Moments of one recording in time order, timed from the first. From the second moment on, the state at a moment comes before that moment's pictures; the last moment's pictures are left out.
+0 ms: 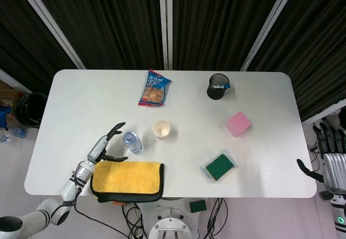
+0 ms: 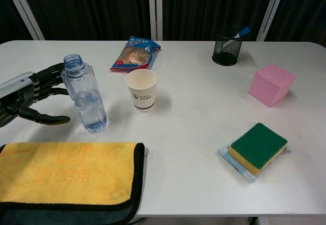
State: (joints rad) left arm -0.45 -1.80 0.03 -0.84 1.64 1.25 -1.14; right arm 0.03 -1.09 0.08 -1.64 -1.55 1.60 -0.09
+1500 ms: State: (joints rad) left arm -0.52 -1.87 -0.02 -0.88 1.57 1.21 -1.23; right arm 0.03 -1.10 0.09 -1.59 -1.52 1.57 -0.05
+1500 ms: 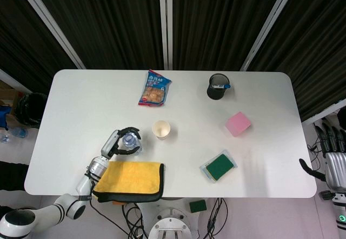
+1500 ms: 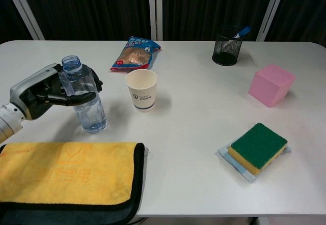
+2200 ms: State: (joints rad) left arm -0.52 -1.88 -0.02 -0.89 1.57 1.22 -1.30; right arm 0.03 -1.10 0.09 -1.59 -1.51 1.56 -0.05
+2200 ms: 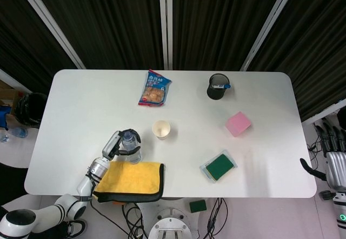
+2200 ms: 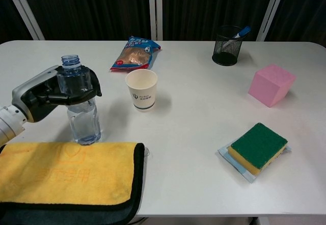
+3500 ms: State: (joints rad) left arm -0.63 -1.93 -0.10 -0.70 1.61 1.35 -0.70; right arm 0.04 -1.11 0.09 -1.57 -1.50 1.56 -0.06
